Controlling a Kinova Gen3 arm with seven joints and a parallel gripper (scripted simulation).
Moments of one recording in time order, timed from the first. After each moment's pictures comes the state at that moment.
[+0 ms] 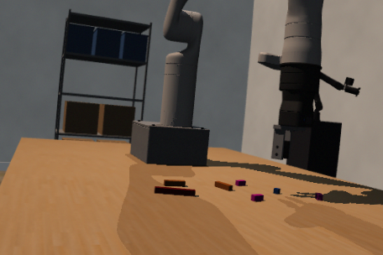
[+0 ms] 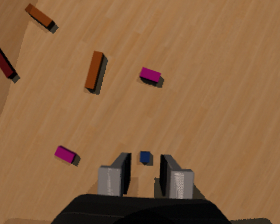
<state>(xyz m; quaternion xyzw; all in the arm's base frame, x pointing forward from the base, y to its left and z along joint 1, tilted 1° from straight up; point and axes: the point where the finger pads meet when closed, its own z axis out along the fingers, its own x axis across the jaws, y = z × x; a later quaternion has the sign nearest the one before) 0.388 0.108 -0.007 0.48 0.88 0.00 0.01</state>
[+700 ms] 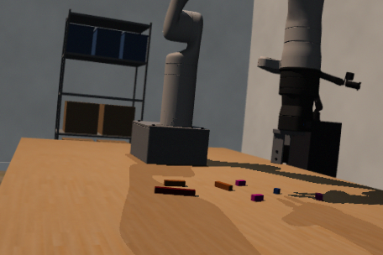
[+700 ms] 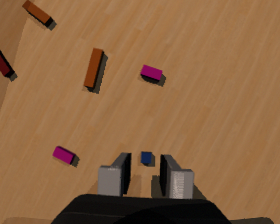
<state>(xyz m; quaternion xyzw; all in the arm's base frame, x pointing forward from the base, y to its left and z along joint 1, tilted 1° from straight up) 0.390 0.108 -0.015 0.48 0.88 0.00 0.01</state>
